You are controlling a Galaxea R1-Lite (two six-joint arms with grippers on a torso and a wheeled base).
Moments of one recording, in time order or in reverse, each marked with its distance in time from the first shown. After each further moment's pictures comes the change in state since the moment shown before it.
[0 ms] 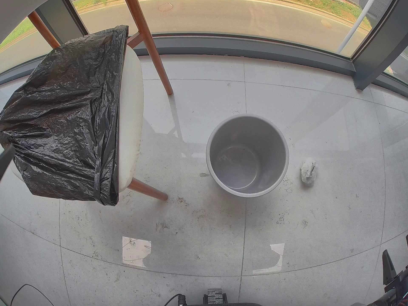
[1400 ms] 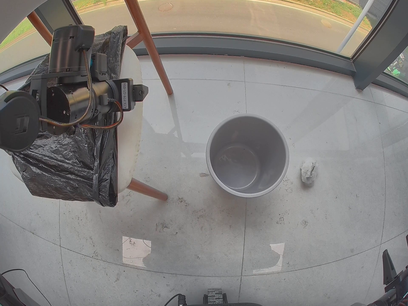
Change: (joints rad) left arm -0.367 0.897 -0.633 0.114 0.559 -0.101; right arm 0.001 0.000 0.000 -0.003 0.000 0.004
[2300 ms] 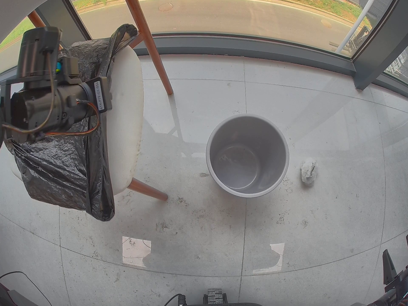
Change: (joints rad) left arm 0.047 -0.180 0.101 0.081 -0.217 -0.215; right arm 0.000 0.000 0.000 0.000 -0.002 0.002
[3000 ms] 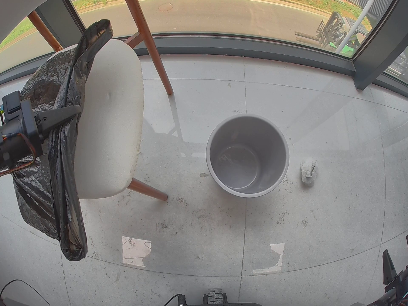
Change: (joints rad) left arm 0.406 -0.256 0.454 -0.463 -0.870 -0.365; right arm 0.000 0.000 0.000 0.000 0.002 -0.003
